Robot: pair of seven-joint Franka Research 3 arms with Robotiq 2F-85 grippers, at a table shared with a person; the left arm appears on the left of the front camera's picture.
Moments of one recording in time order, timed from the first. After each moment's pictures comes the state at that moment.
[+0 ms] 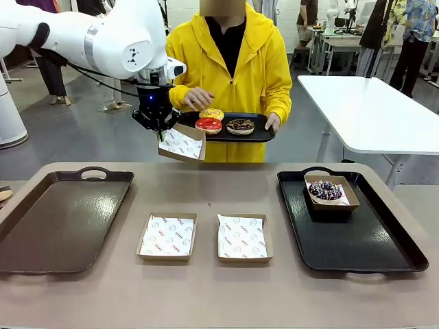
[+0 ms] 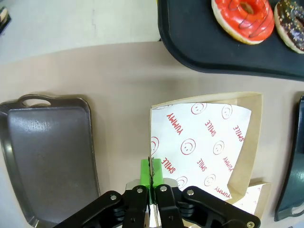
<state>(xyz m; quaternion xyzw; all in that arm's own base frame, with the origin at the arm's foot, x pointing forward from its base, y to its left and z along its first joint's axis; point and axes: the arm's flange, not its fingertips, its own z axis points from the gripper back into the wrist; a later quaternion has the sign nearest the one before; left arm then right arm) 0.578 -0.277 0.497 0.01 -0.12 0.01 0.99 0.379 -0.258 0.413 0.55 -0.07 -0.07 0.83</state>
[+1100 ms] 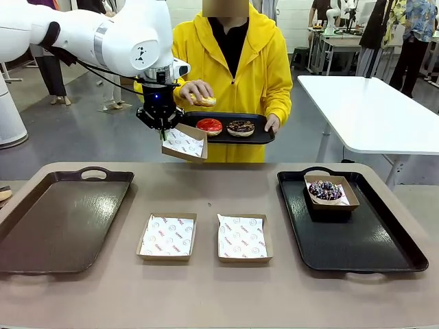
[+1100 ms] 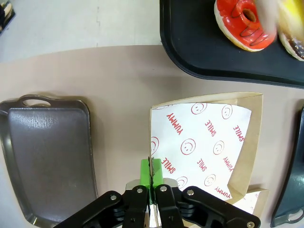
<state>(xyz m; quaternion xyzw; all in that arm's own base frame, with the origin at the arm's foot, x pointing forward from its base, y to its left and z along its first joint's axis) 0.591 -0.285 0.494 0.02 -0.11 0.02 0.99 0.374 -0.270 0.373 0.56 -0.07 -0.11 0.82</state>
